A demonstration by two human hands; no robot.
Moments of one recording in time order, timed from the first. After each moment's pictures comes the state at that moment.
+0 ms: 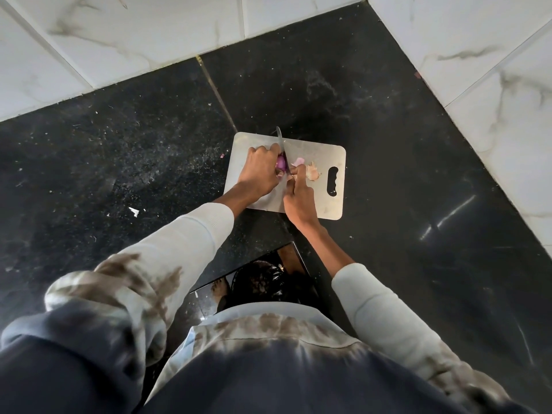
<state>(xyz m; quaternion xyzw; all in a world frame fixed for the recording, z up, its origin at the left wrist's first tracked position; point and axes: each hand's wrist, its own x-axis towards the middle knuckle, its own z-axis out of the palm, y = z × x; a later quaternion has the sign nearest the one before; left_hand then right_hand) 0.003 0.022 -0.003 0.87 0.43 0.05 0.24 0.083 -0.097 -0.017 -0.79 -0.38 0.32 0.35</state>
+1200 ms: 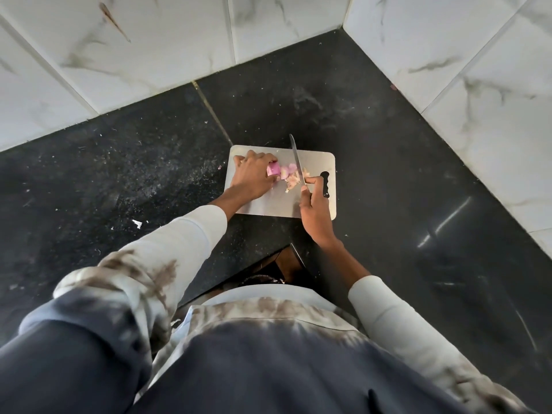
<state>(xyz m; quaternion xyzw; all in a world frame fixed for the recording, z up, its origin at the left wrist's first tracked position) -0.006 0.033 -0.011 0.89 0.40 0.06 0.21 0.099 -0.144 -0.001 -0.80 -0.37 0.25 0.41</state>
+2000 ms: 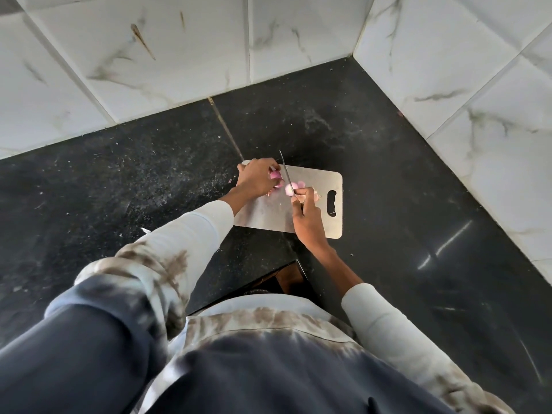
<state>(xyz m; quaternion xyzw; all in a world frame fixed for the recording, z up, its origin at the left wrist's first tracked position) -0.003 0.068 0.003 0.83 0.46 0.06 0.31 0.086 -0.111 -0.009 -0.78 -0.41 0.26 0.39</state>
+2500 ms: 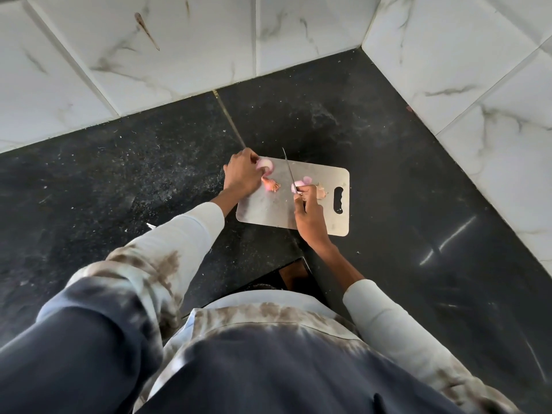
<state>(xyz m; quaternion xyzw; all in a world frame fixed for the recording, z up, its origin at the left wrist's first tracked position) -0.044 0.086 -0.019 0.75 0.55 0.15 0.33 0.077 -0.104 -0.017 -0.78 -0.42 0.25 0.38</state>
